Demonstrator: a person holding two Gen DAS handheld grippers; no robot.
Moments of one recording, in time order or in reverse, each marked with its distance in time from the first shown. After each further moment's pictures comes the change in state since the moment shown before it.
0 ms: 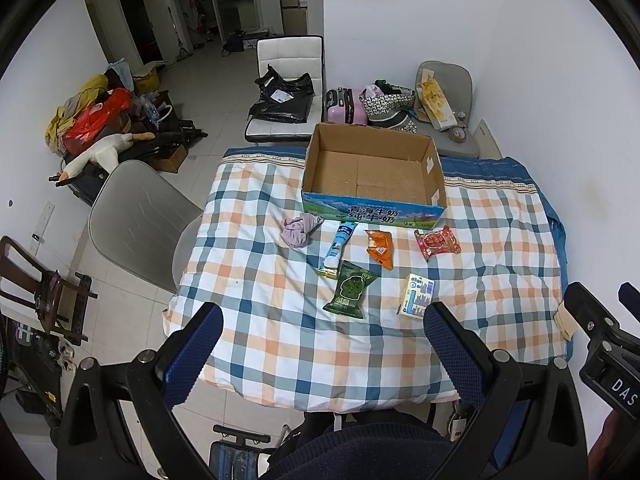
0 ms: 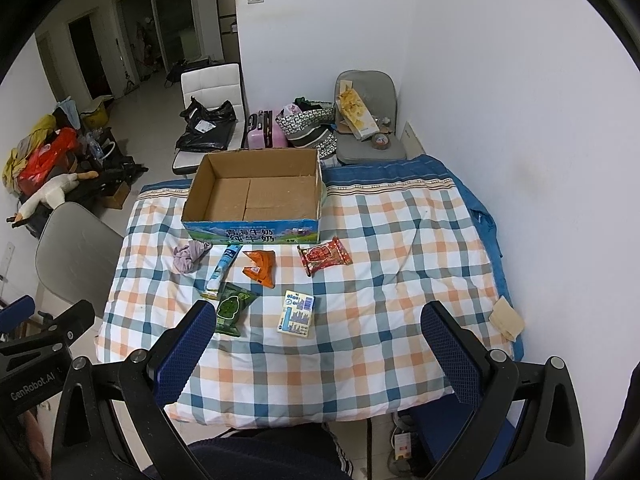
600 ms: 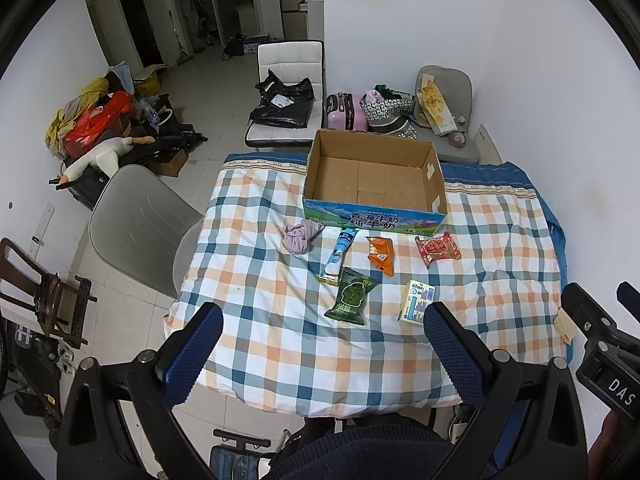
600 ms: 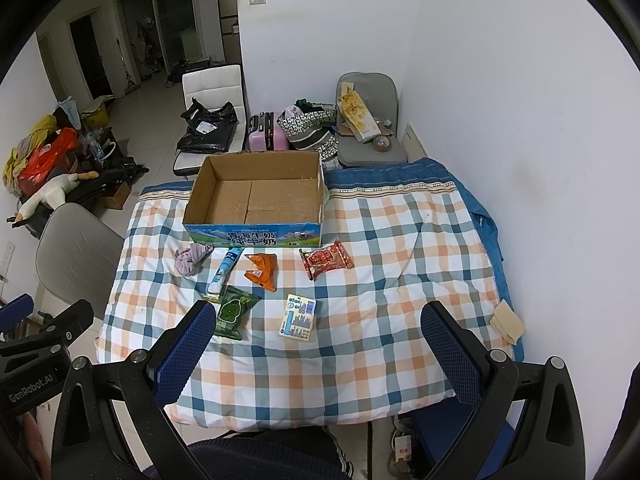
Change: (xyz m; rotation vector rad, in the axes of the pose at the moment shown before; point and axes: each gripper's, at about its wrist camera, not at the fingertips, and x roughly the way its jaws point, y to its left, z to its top) left arm -0.001 0.003 0.008 -0.004 -0.008 0.001; right arm -0.001 0.004 -0.001 -0.003 -0.005 -0.002
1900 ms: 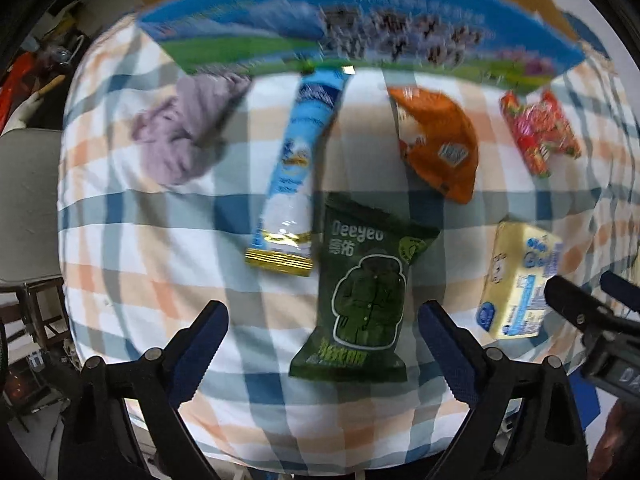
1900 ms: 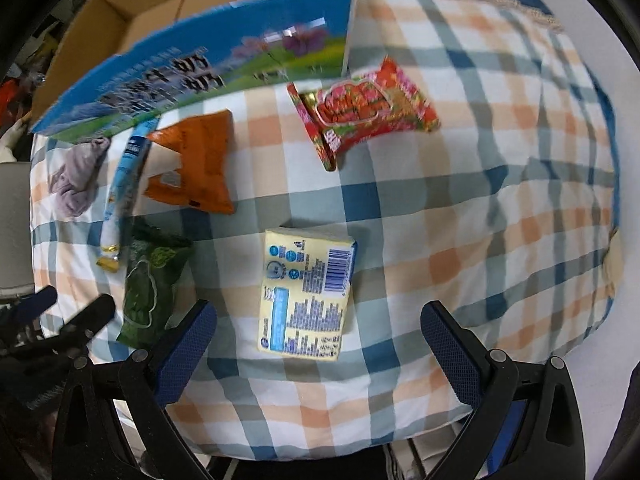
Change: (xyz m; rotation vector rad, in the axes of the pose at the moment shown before) left arm 0.402 -0.052 -0.018 0.184 0.552 -0.034; right arm 0.434 0.025 -0.063 0.107 0.628 0.037
